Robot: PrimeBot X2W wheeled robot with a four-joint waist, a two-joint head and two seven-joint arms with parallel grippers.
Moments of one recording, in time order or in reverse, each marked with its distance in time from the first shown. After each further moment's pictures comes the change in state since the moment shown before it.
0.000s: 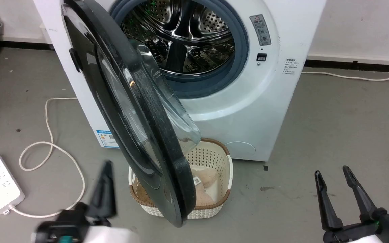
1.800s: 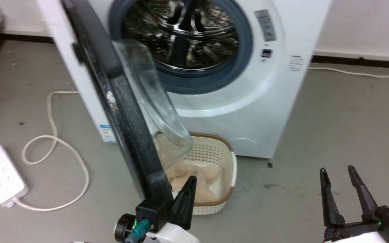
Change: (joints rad) left arm -0.130 0.001 -0.362 0.154 -0.189 0.067 0.104; right arm -0.011 0.002 0.008 0.019 0.044 0.000 0.000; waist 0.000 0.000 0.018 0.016
